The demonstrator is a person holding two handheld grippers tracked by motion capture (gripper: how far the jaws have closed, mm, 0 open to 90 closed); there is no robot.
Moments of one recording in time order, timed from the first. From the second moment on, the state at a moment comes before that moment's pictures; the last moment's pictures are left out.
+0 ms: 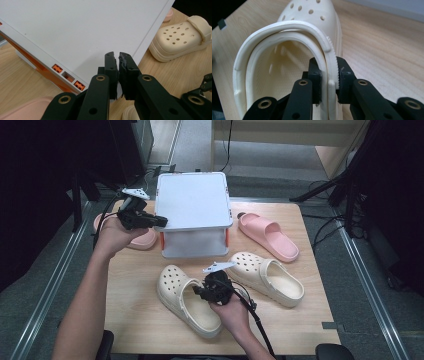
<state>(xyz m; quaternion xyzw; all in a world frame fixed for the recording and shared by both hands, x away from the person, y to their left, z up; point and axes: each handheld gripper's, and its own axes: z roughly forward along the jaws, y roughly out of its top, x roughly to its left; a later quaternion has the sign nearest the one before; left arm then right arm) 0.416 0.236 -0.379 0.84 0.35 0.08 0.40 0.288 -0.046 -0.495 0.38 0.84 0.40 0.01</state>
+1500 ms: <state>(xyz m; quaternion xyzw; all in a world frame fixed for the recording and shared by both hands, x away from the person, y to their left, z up) 0.414 0.239 -0.379 0.84 0.36 0.07 0.41 0.400 -0.011 -0.485 0.47 0.78 0.39 0.10</state>
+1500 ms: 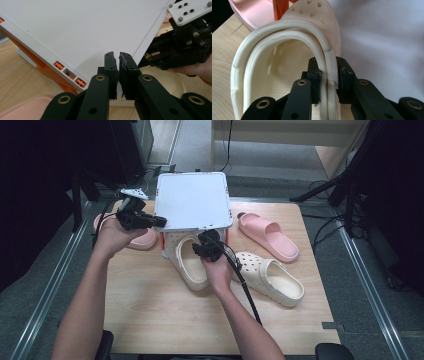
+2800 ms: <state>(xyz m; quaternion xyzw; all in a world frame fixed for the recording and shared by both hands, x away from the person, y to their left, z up) 0.413 0.240 -0.381 0.83 0.36 0.08 0.41 0.290 -0.078 -0.503 0.36 0.83 0.44 0.05</state>
